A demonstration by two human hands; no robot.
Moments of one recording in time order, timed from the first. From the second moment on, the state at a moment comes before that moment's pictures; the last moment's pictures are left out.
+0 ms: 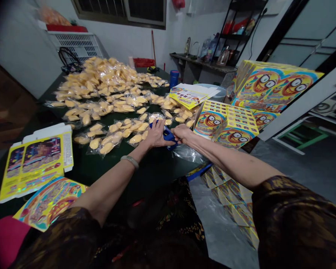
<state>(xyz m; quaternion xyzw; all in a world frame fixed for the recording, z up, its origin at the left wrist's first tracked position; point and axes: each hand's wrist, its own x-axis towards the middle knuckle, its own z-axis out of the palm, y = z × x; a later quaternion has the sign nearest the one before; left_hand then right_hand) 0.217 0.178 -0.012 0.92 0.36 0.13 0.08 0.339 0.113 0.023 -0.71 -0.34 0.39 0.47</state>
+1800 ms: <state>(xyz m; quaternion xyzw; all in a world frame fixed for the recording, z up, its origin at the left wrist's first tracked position) 0.222 0.179 -0.019 0.91 0.37 0.16 0.08 0.328 0.056 -0.009 -0.60 -0.28 0.42 0.62</state>
